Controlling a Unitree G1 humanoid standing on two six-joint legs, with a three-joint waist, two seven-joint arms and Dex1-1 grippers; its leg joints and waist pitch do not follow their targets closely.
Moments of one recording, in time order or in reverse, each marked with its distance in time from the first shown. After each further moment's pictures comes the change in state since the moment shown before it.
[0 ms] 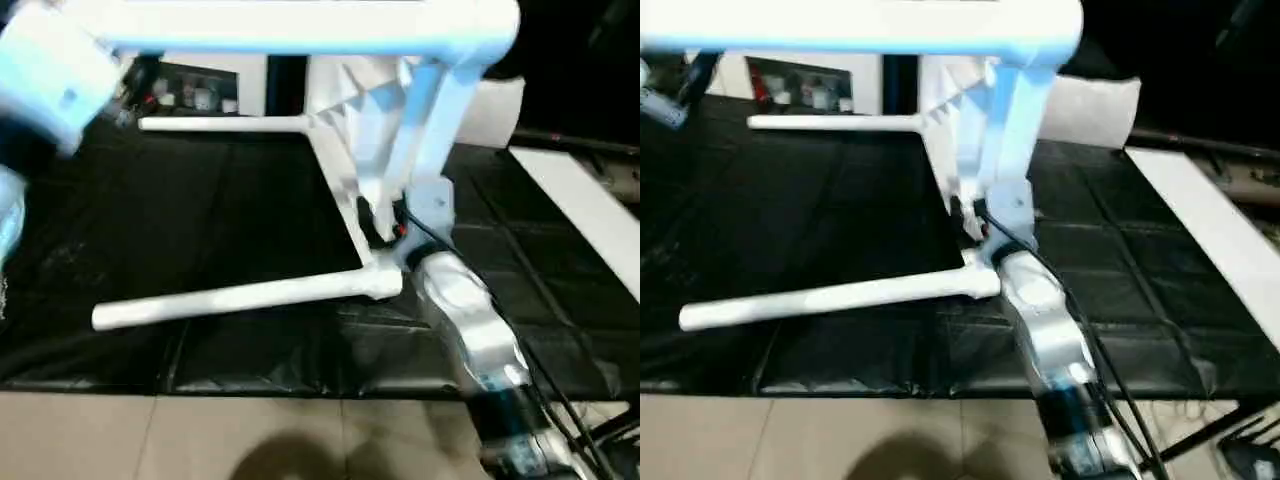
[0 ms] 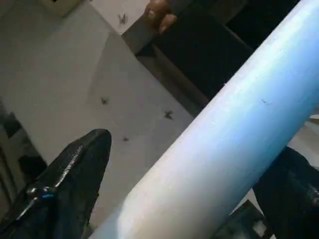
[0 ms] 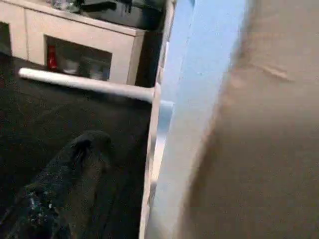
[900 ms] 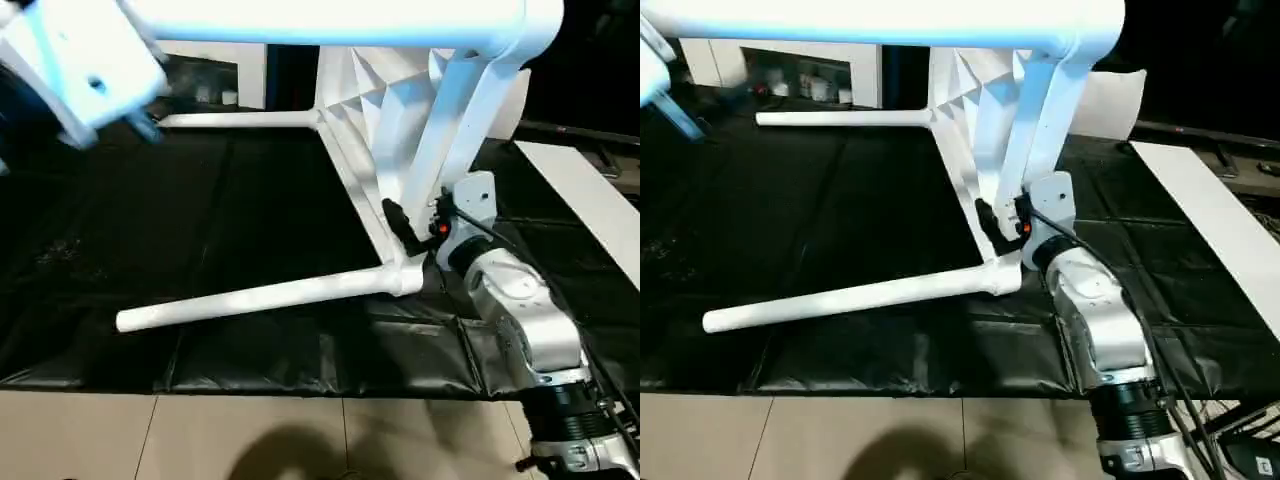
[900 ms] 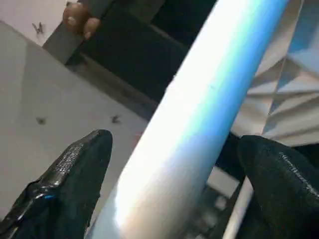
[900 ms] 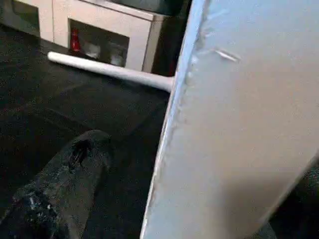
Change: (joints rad) left arm -0.218 0.283 -0.137 0.042 -0.117 0.149 -0.239; right arm 0.085 -0.177 -0.063 -0.165 0.132 0.118 0.229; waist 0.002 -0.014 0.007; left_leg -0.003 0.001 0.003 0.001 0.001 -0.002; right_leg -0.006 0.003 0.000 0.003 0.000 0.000
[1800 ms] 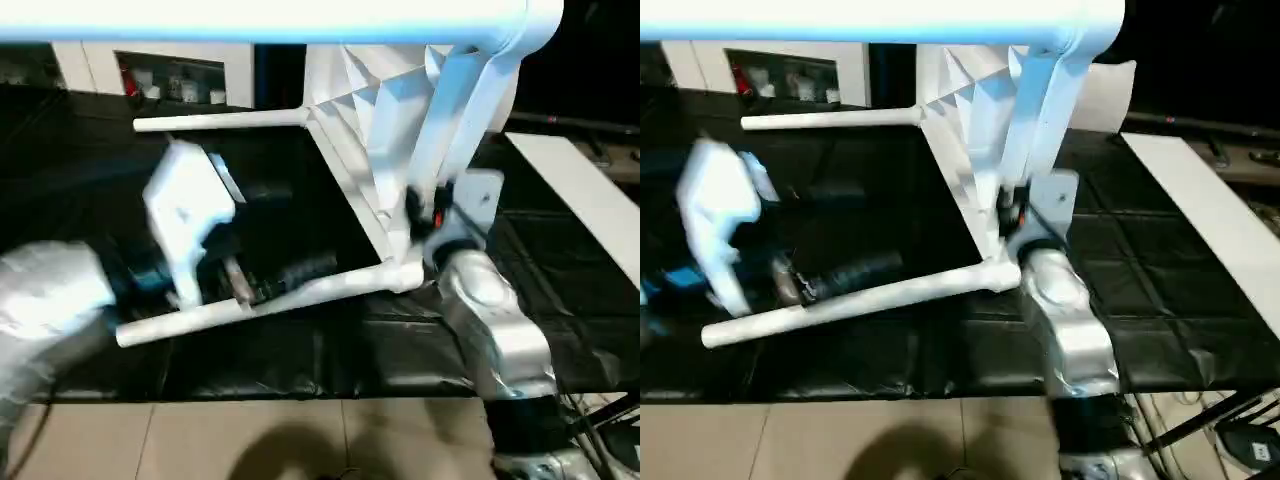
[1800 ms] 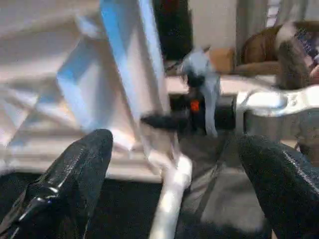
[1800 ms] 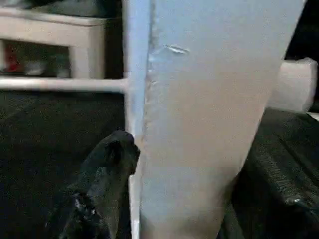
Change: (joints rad) left arm 0.121 -0.309 0.112 -0.338 -0.809 0.581 -0.047; right arm 0.044 0.079 0.004 -0.128 -0.015 0.085 -0.226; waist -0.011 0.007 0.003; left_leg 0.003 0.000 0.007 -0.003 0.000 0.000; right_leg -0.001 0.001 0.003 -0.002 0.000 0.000
